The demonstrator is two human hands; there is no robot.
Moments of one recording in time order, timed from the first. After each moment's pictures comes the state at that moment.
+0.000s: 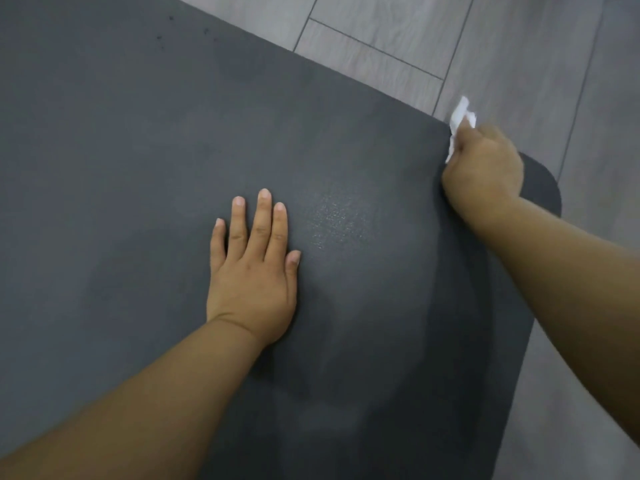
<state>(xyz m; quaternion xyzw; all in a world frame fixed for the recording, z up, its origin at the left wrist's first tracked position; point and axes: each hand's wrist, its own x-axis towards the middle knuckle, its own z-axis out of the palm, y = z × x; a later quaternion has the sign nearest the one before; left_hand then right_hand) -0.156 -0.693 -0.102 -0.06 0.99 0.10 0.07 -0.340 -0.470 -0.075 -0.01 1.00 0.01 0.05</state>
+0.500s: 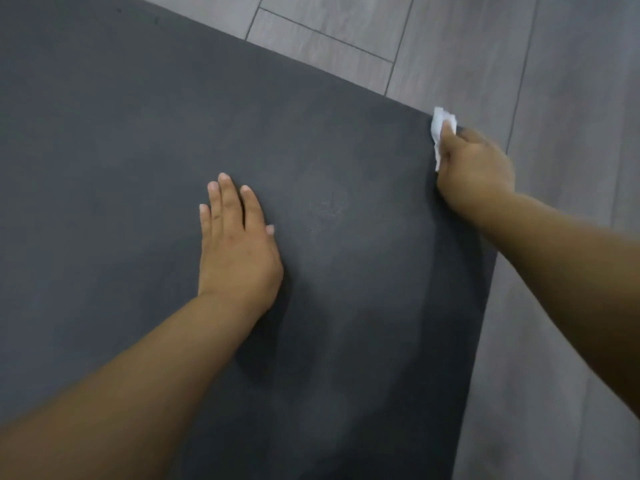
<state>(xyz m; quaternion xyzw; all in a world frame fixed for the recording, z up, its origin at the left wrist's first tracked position) -0.170 -0.663 -0.075 -0.10 0.98 0.13 0.12 -0.315 -0.410 -0.069 -0.09 0.99 0.05 0.06</state>
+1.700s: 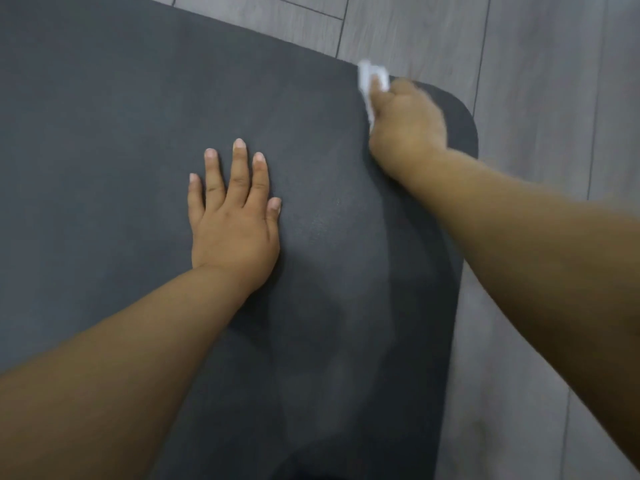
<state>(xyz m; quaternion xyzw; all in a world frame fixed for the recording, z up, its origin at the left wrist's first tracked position) -0.187 -0.626 -0.094 -0.04 0.99 0.11 0.12 -0.319 -0.441 -0.076 -0.09 0.99 0.01 0.07</state>
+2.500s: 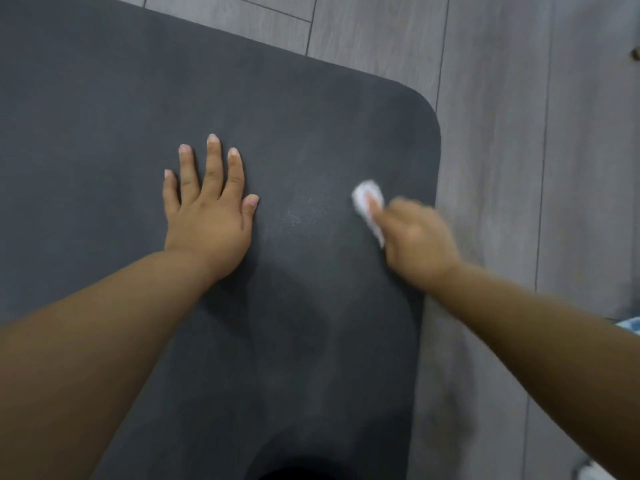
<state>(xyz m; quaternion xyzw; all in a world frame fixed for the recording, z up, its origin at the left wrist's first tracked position) -0.192 -0.632 -0.087 -0.02 0.98 0.11 0.19 -0.188 -0.363 -0.089 -0.24 0.96 -0.09 0.05</state>
